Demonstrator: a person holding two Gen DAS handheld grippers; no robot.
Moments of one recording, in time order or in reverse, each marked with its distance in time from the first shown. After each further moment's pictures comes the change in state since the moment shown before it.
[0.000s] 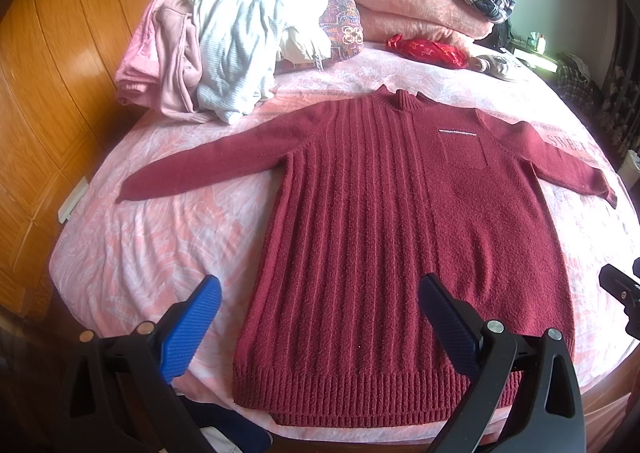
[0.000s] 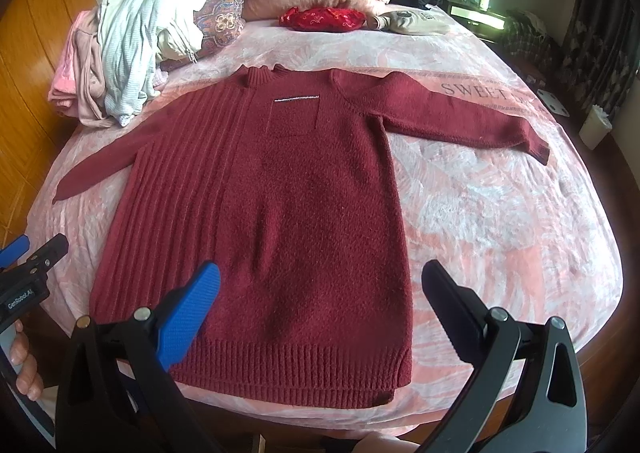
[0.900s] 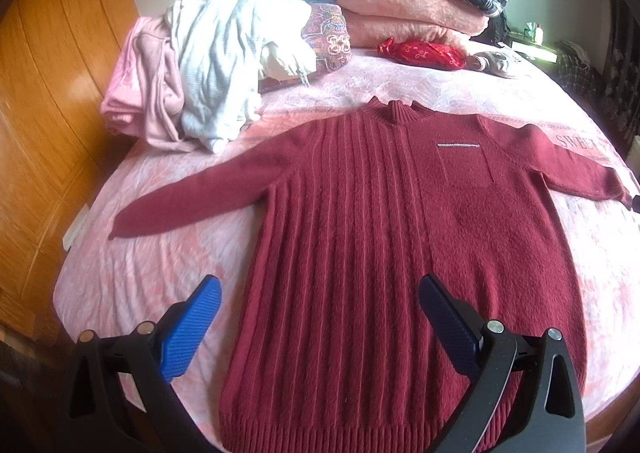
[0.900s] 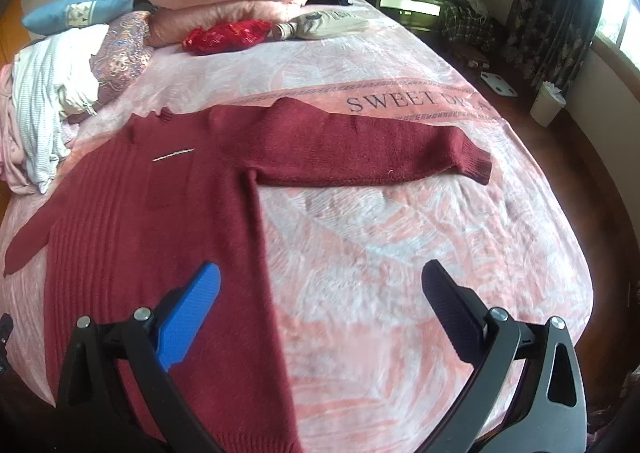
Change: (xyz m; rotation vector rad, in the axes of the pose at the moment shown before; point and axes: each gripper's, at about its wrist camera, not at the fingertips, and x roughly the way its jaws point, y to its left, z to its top) left arm 0.041 -0.044 0.049 0.062 -0.026 0.046; right arm 0.074 -0.154 0.094 0.184 0.033 -0.154
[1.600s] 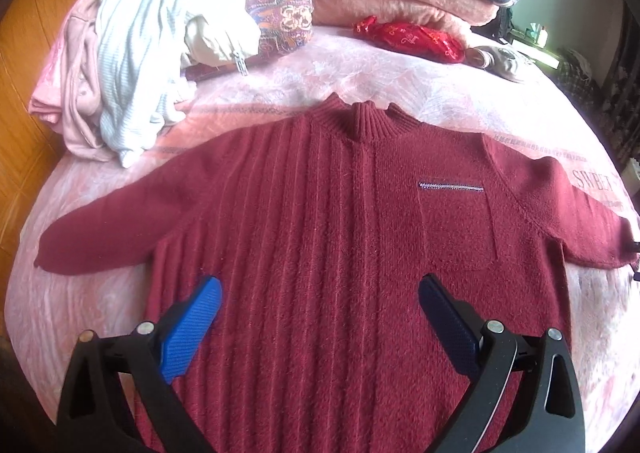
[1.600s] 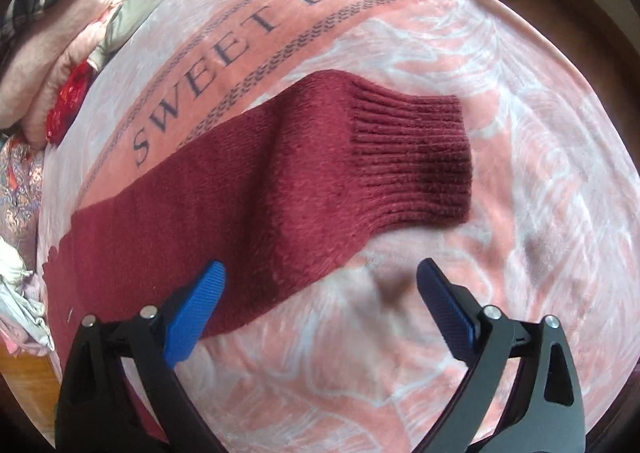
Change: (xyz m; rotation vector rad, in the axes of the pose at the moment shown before) left arm 0.142 -0.065 0.095 -0.057 0.092 -0.118; right arm 0.190 -0.208 0.088 0.454 0.280 0.053
